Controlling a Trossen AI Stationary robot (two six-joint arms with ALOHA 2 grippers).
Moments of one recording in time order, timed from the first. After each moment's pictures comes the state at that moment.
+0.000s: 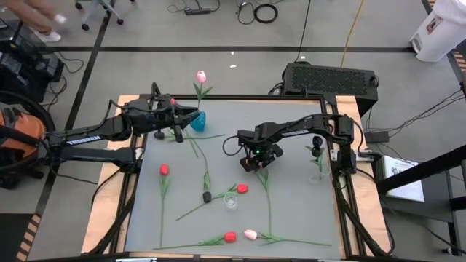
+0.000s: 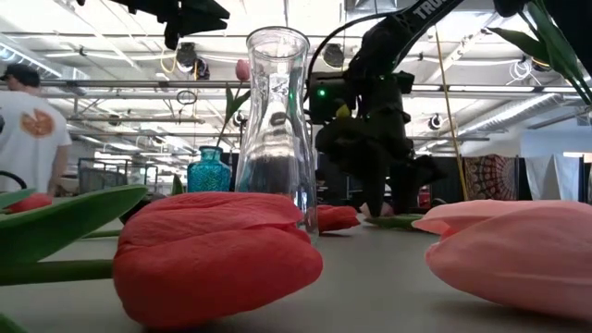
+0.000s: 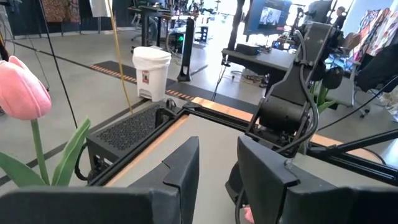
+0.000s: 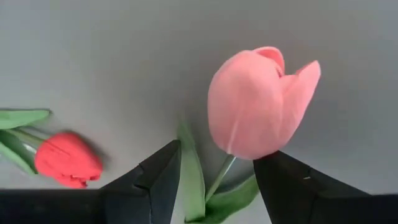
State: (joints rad) left arm 0.28 0.83 0.77 -0.04 -0.06 -0.15; right arm -0.17 1.98 1.30 -0.85 -0.39 0.88
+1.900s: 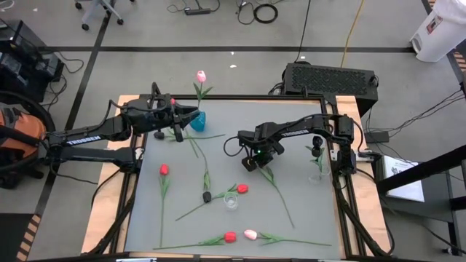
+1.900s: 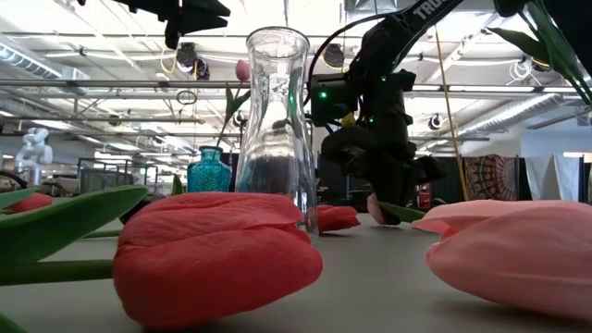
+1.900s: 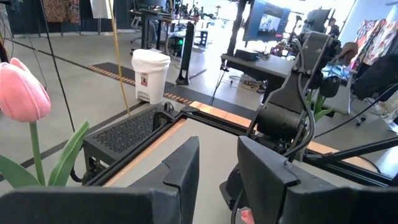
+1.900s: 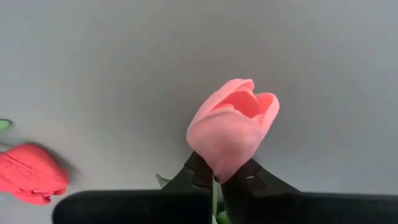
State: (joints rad) left arm 0.28 0.83 0.77 -0.02 -0.06 -0.18; right arm -0.17 1.98 1.30 -0.88 -0.29 0.83
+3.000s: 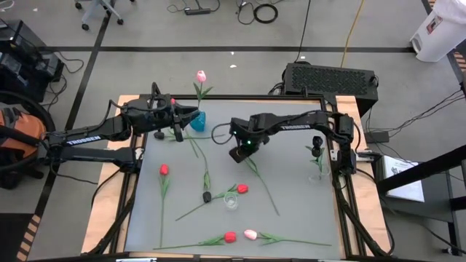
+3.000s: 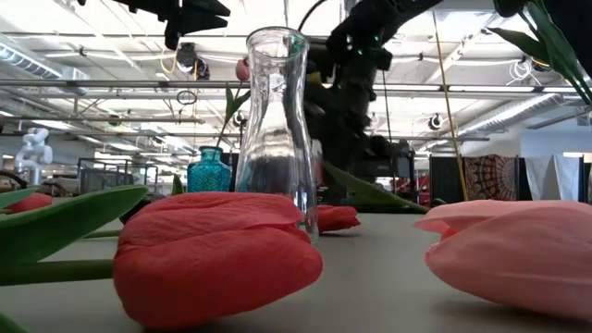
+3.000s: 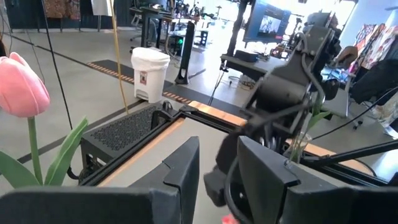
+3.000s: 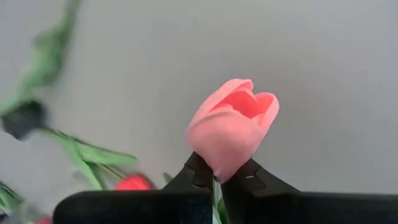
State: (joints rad) left arm 0.28 0.83 0.77 -0.02 -0.06 -0.21; right arm -0.20 1.98 1.51 -0.82 -0.25 0.70
